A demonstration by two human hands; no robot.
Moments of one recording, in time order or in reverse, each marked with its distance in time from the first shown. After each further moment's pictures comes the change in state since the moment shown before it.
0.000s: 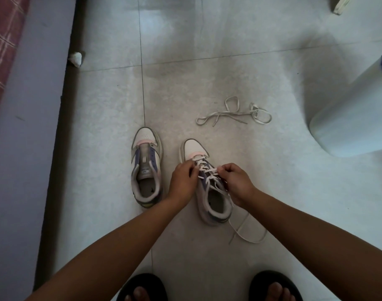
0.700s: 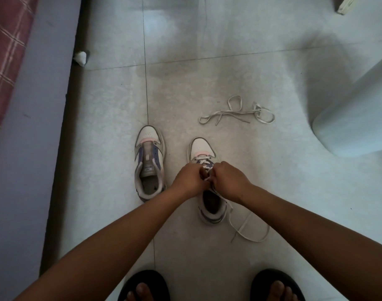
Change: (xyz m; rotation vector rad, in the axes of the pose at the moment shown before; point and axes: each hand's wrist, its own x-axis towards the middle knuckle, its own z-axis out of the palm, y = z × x) left_hand 0.000 0.026 -0.020 0.275 -0.334 0.042; right_hand -0.022 -0.030 0.011 -1.301 -0.213 -0.461
